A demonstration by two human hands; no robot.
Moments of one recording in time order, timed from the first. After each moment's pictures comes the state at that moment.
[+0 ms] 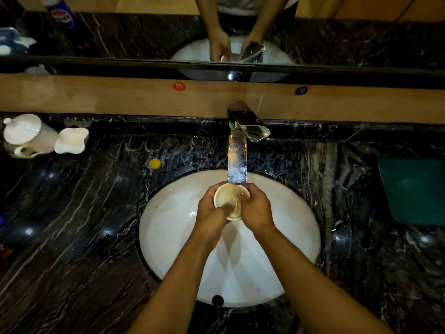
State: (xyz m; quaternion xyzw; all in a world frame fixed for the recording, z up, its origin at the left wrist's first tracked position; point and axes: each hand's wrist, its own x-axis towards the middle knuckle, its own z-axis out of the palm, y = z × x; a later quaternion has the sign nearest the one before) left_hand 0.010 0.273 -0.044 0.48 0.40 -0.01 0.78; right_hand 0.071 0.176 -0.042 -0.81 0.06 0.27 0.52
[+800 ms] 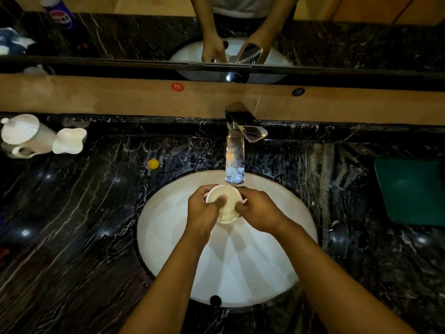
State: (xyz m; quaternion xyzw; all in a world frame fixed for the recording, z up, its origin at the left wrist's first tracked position) left_hand 0.012 0.286 -0.038 0.58 0.44 0.02 0.69; right_hand 0.093 0.152 -0.025 -0.86 -0.21 0.33 0.33
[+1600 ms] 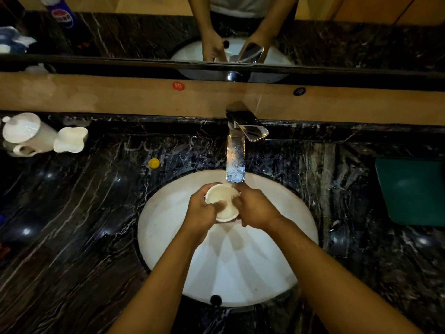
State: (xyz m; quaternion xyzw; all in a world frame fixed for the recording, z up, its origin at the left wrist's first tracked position) left_hand 0.007 0.297 -0.038 0.56 0.39 -0.03 0.74; right_hand 0.095 0.161 -0.036 -0.86 -0.21 0.34 0.30
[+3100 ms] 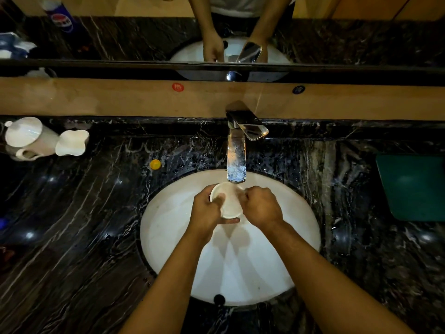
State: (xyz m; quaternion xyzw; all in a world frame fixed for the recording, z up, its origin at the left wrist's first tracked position) left_hand 0.010 0.287 -0.034 0.55 0.41 -0.03 0.73; right_hand 0.089 0.164 -0.029 -0.93 -0.13 0.27 0.20
